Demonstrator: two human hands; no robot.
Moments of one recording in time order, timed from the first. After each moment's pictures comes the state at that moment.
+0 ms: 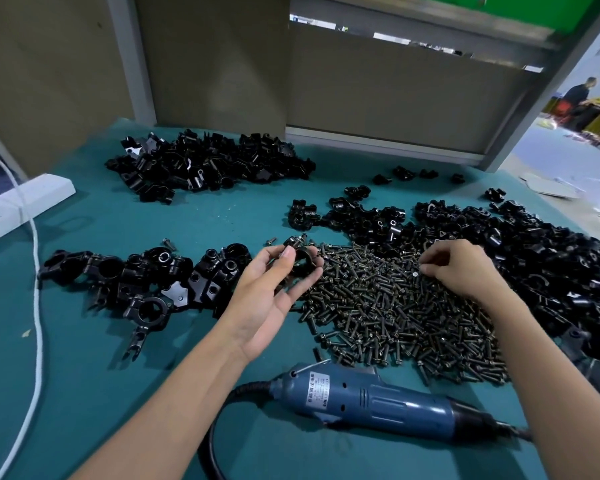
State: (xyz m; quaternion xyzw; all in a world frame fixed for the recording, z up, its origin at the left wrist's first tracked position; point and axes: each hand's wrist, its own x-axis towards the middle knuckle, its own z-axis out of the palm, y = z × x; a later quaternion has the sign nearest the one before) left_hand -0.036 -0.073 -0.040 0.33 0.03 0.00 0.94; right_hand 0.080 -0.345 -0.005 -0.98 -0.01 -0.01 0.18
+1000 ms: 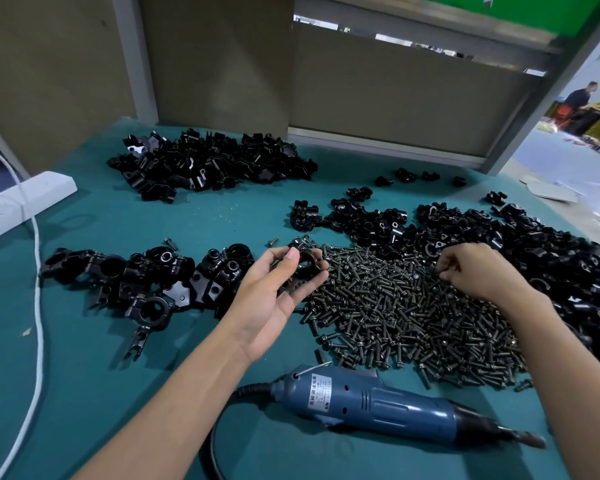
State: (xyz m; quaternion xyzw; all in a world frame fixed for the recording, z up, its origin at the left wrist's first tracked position) left_hand -0.036 -0.072 -0.039 0.33 0.03 -0.02 0.94; right_hand 0.089 -0.363 0.004 -1.00 -0.08 0.01 -0.01
